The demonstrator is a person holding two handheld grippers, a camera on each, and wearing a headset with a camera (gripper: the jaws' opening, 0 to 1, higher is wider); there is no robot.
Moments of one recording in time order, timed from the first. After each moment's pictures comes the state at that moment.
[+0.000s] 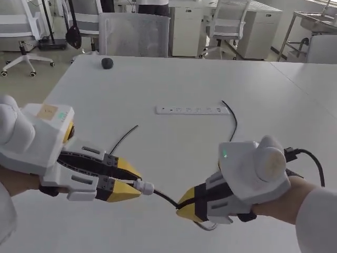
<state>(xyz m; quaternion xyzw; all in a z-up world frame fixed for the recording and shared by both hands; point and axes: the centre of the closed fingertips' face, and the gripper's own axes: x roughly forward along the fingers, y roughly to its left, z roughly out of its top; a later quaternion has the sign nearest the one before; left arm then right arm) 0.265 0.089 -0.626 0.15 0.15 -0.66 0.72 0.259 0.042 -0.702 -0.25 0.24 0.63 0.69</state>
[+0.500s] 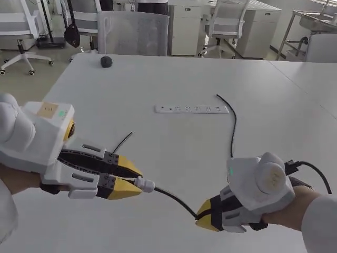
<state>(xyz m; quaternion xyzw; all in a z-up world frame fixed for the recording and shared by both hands) 0.266 0.087 -0.625 0.15 0.15 -0.66 0.72 0.266 0.001 -0.747 -0.27 0.30 0.60 0.69</state>
